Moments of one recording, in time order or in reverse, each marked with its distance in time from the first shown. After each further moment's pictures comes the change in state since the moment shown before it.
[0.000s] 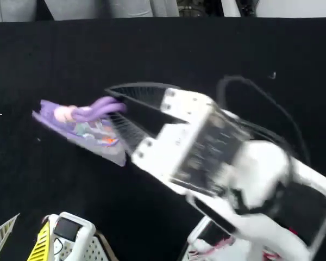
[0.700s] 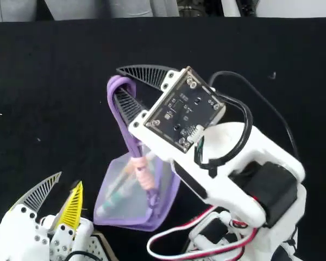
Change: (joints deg) left arm -6.2 0.1 26.1 0.0 -19.5; right arm 7.1 -2.8 17.1 -12.8 0.0
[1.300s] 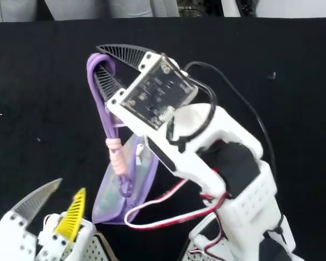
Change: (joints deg) left arm 7.2 0.0 -5.4 0.3 16.2; right arm 0.1 1.0 13.0 -20.6 -0.1
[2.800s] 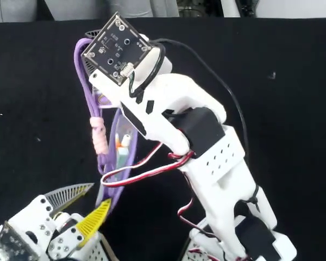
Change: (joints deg) left arm 18.8 0.0 10.2 0.0 11.9; right arm 1.8 14.6 -7.7 -1.1 0.0
